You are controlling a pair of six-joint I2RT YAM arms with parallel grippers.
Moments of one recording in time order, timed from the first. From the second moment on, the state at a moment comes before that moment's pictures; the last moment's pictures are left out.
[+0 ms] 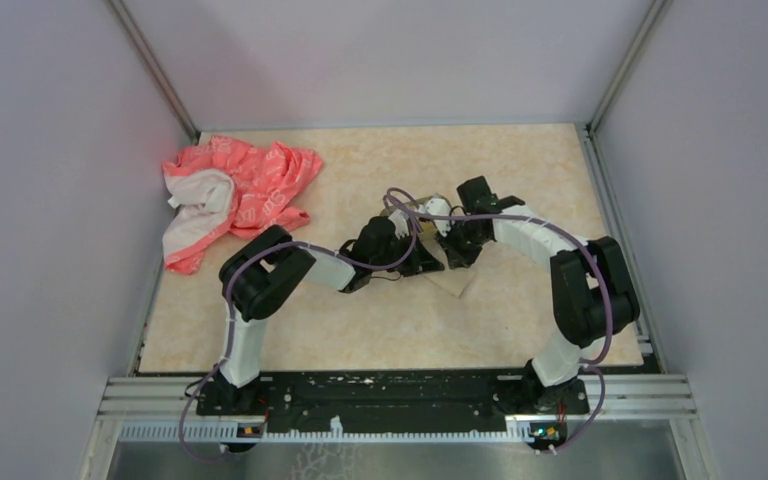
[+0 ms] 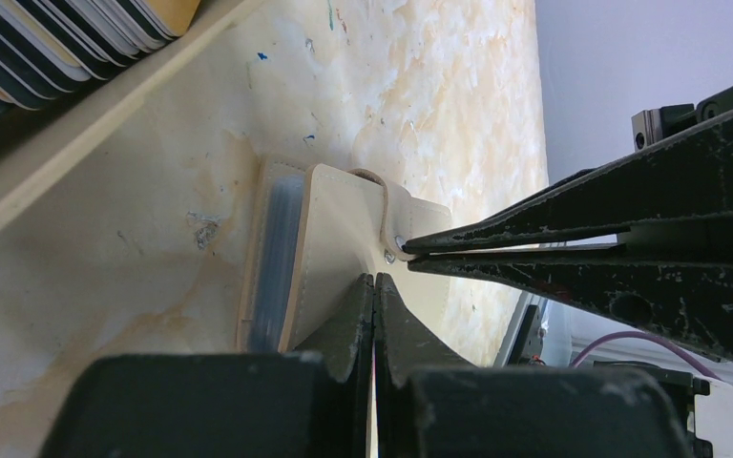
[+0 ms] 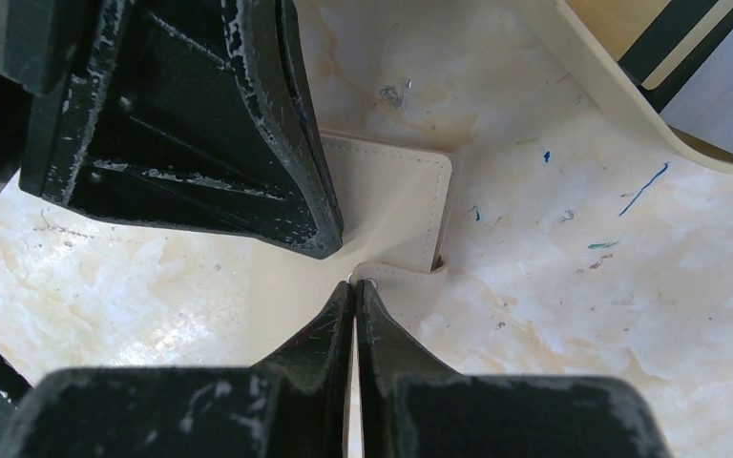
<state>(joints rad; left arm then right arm) -0.81 2.06 0.96 0.69 0.34 -0.95 0.38 1.64 1.07 -0.65 -0.38 -0.58</state>
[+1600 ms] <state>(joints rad) -0.80 2.07 0.96 0.73 0.35 -0.96 0.43 1.63 1.03 -0.61 -0.30 -0.61</state>
